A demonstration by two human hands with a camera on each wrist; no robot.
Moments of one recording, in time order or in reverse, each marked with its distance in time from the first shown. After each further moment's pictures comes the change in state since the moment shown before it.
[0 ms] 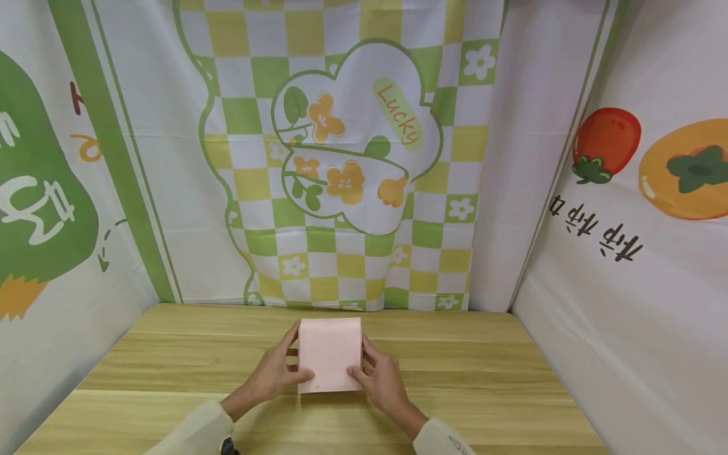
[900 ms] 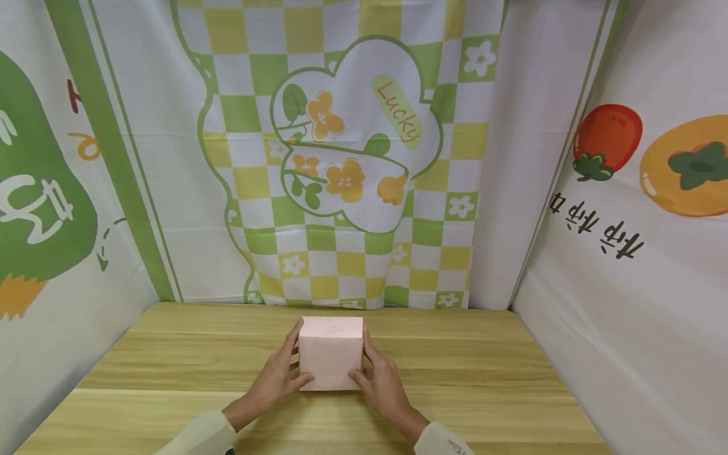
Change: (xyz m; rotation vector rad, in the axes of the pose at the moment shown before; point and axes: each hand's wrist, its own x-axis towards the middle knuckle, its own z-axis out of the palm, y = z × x) left_hand -0.011 -0.004 0.015 0.171 0.108 0.161; right_hand -0.008 0.005 0.002 -0.044 -0.024 -0.078
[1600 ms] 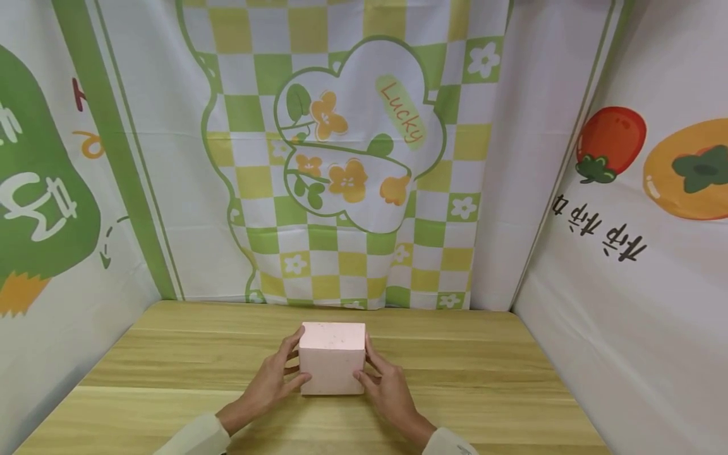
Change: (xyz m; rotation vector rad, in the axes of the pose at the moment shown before) left_hand -0.011 -0.005 -0.008 -0.136 -0.007 0.090; right_hand -0.010 0.004 -0.002 0.050 0.082 -0.071
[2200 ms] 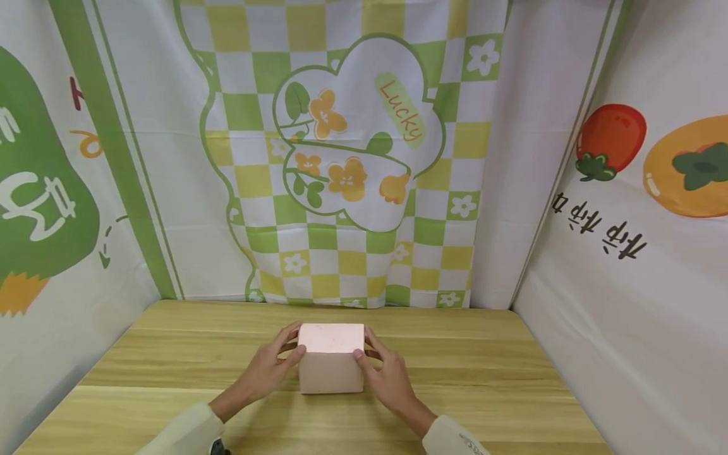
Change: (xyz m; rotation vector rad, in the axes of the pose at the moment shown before) left_hand 0.016 0.017 -0.021 -0.035 -0.044 -0.152; right_hand 0.015 -0.017 -0.009 -0.010 -0.002 0.153
